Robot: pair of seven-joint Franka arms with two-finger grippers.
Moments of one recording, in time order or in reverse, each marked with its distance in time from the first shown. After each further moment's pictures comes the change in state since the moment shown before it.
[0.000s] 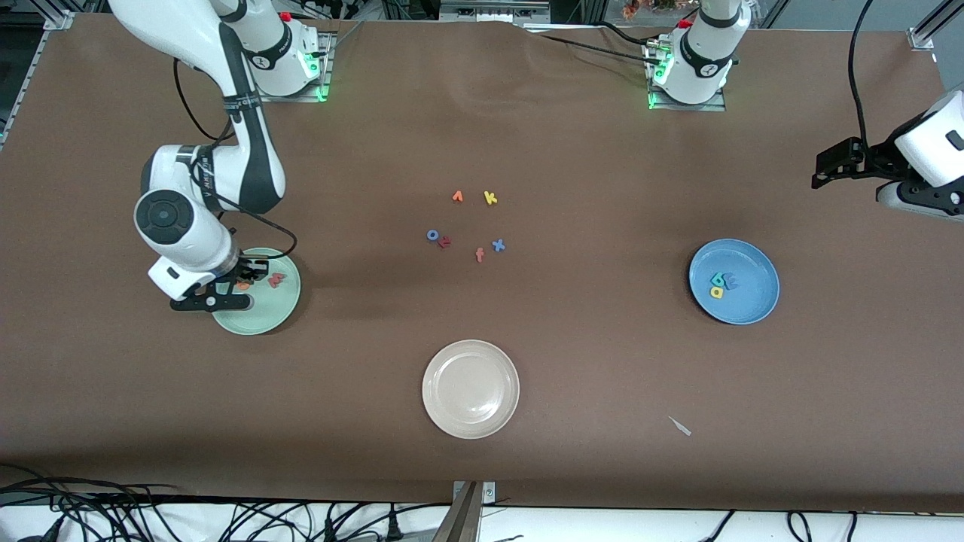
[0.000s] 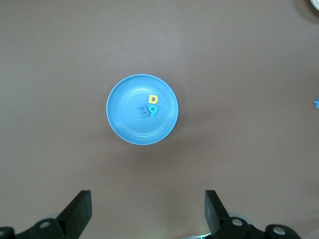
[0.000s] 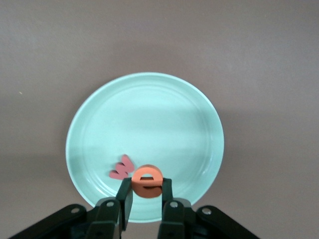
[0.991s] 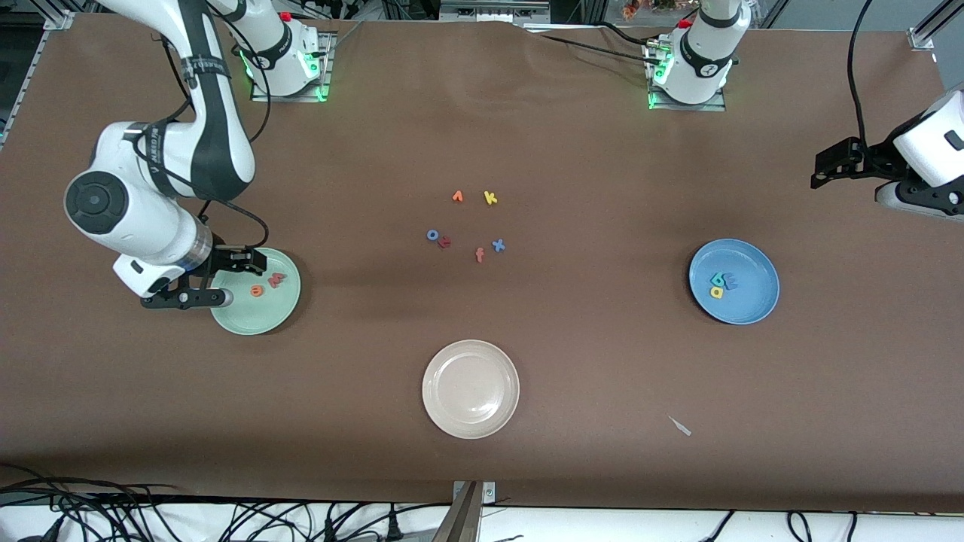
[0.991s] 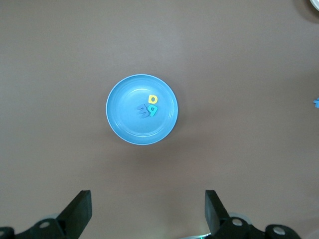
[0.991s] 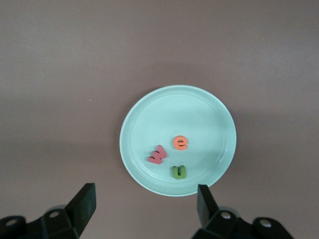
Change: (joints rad) left arm -0.001 0.000 -0.001 0.000 0.000 0.000 0.000; right arm -0.021 -0.071 0.016 0.190 0.082 -0.239 -0.021
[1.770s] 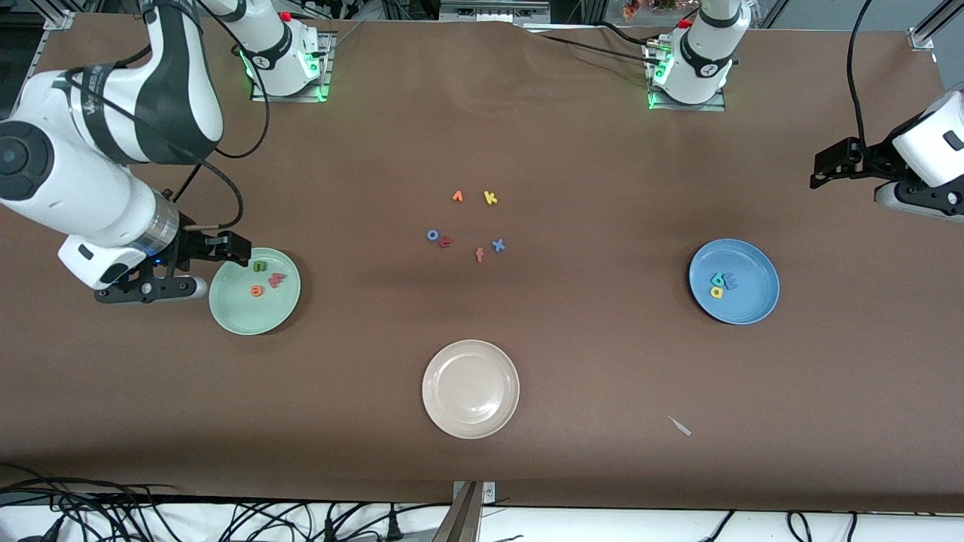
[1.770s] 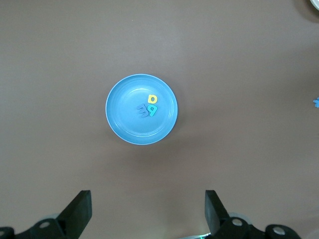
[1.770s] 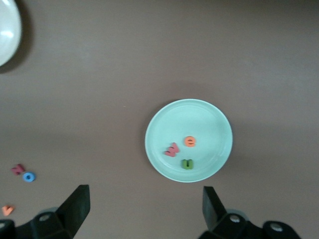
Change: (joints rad) left arm 0.000 0.000 -0.001 -0.001 0.000 0.000 0.000; right arm -0.069 -0.054 0.083 0.232 -0.006 -0.234 0.001
